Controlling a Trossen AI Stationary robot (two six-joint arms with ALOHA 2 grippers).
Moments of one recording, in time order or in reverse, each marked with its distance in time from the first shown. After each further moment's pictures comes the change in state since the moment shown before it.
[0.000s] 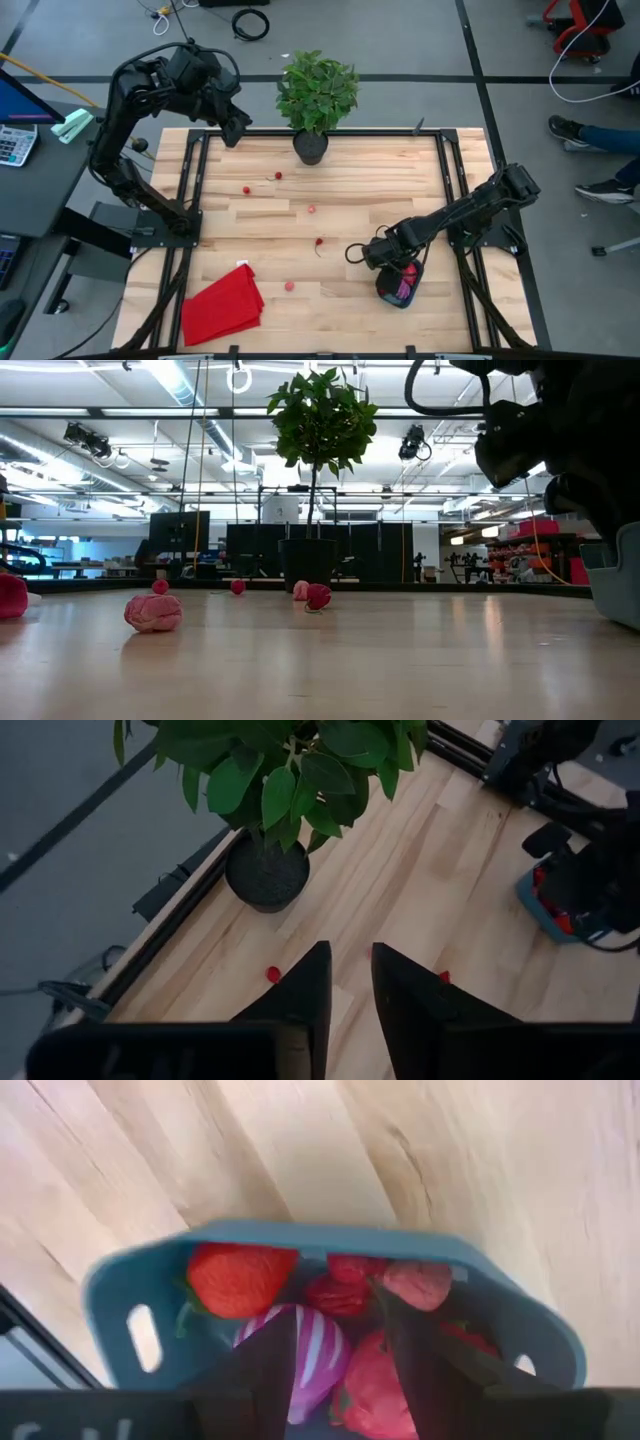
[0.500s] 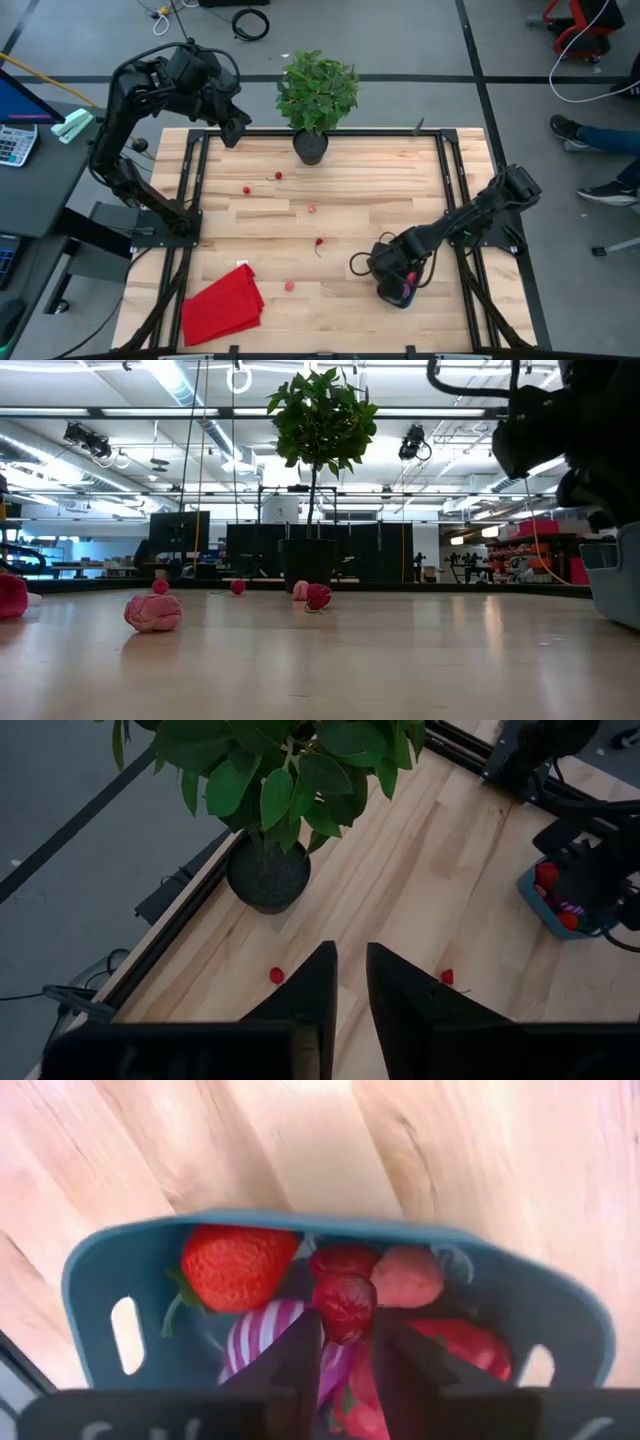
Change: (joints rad) left arm 0.000 0.000 0.000 0.000 0.000 0.025; right arm 0.090 0.000 -0.004 -0.001 0.101 0.046
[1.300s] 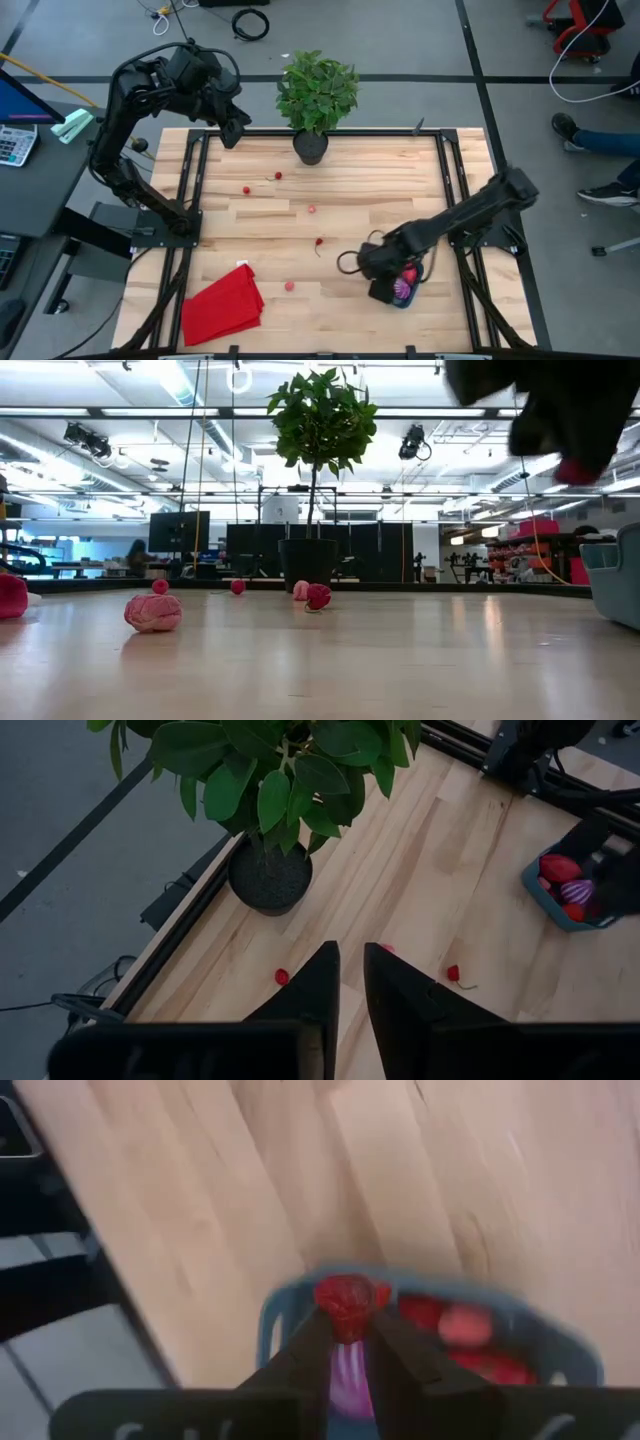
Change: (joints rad) left arm 0.000 0.000 0.000 0.000 0.000 0.036; right arm -0.016 0.025 0.243 -0.082 -0.010 -0.064
